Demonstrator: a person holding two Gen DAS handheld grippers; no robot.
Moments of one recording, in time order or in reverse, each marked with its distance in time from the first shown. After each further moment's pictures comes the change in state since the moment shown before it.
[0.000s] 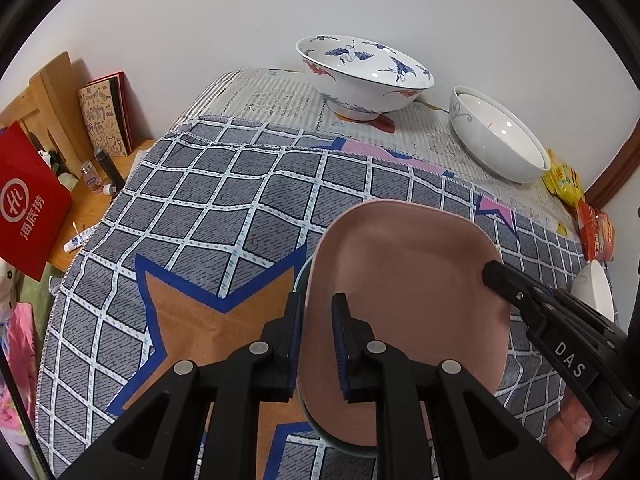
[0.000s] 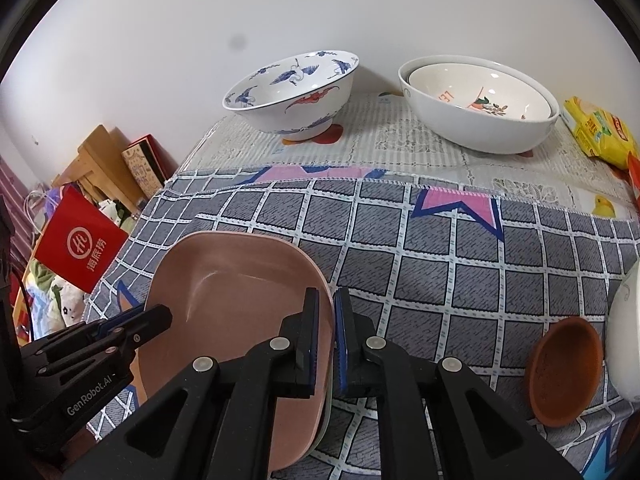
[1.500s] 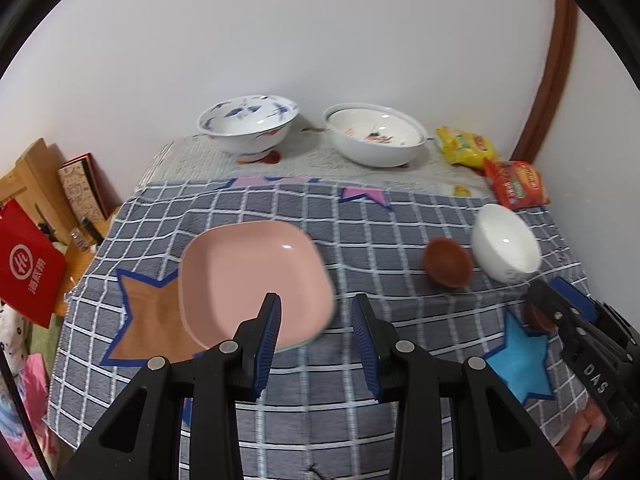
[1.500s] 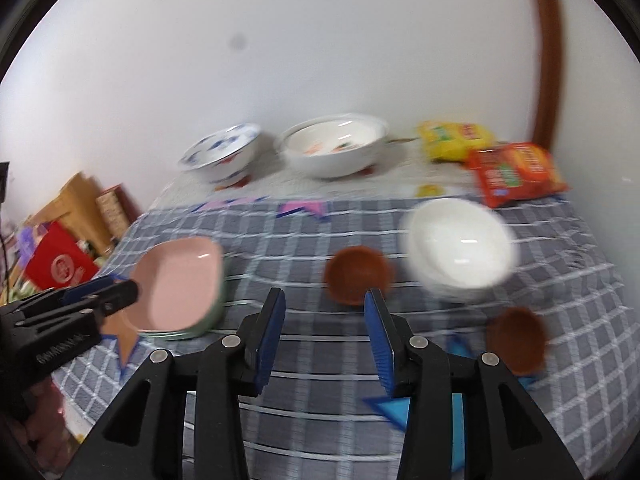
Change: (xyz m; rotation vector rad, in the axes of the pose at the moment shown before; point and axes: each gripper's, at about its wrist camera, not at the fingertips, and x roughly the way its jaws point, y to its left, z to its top) left arm -0.108 -0.109 -0.062 0.220 -0.152 -0.066; right arm -0.181 -0.090 -0.098 0.108 -0.239 -0.234
